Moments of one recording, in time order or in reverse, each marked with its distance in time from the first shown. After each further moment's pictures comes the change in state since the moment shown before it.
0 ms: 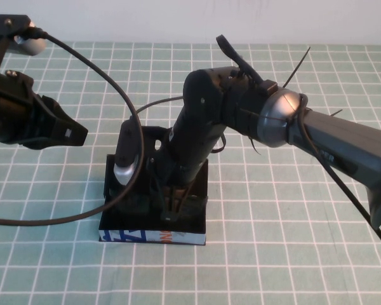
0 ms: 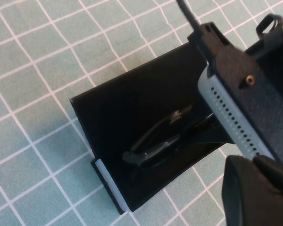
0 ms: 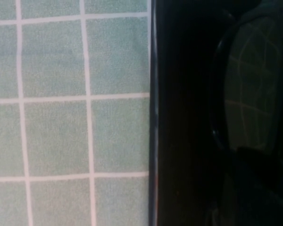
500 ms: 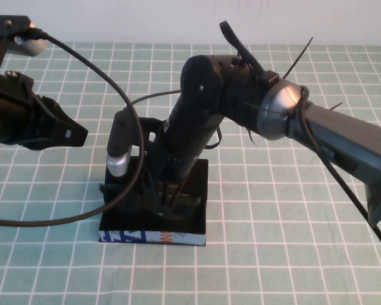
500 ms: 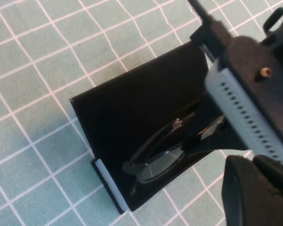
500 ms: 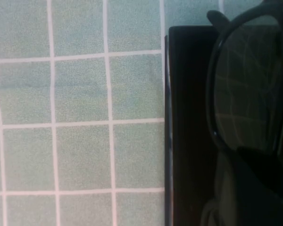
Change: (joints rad) right arm 0.000 0.007 -0.072 0.057 0.071 0.015; left arm 0.000 0.000 0.000 0.000 -0.002 0.001
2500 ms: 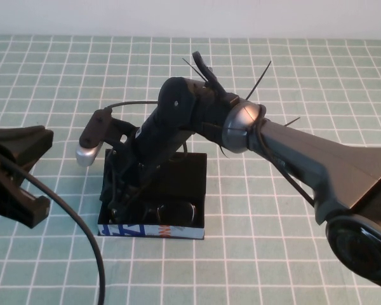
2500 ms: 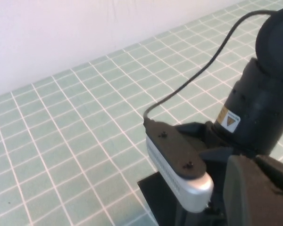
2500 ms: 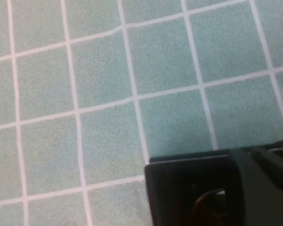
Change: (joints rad) right arm 0.023 0.174 -0.113 0.204 -0.158 0.045; left arm -0.211 -0.561 0.568 -0.015 -0.748 0.167
